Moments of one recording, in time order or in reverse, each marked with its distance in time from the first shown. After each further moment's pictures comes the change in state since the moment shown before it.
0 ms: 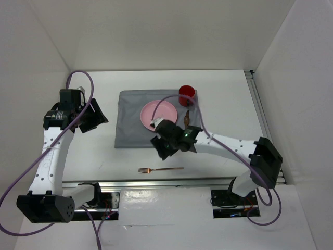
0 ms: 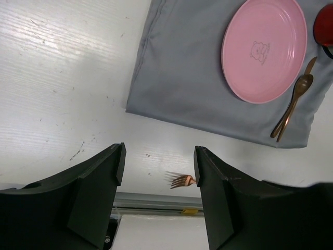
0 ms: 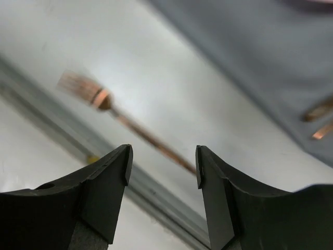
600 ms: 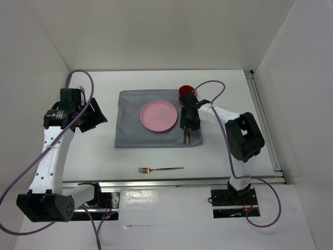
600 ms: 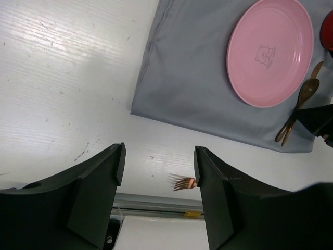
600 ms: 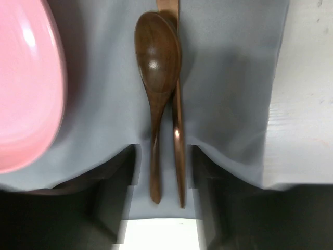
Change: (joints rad) left arm -0.008 0.012 0.014 -0.004 -0.029 0.000; right arm -0.475 0.360 0.148 0.004 0.077 0.240
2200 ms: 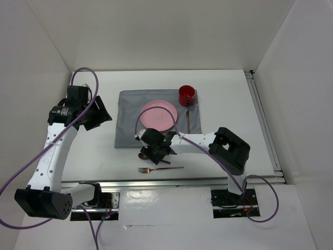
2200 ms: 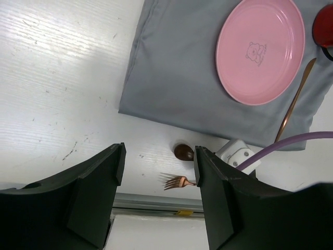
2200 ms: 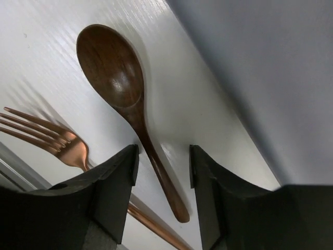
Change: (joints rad) left arm -0.092 0.032 0.036 -0.007 -0.048 -0.071; right arm 0.568 0.006 -0.095 0.185 -0.115 -0.478
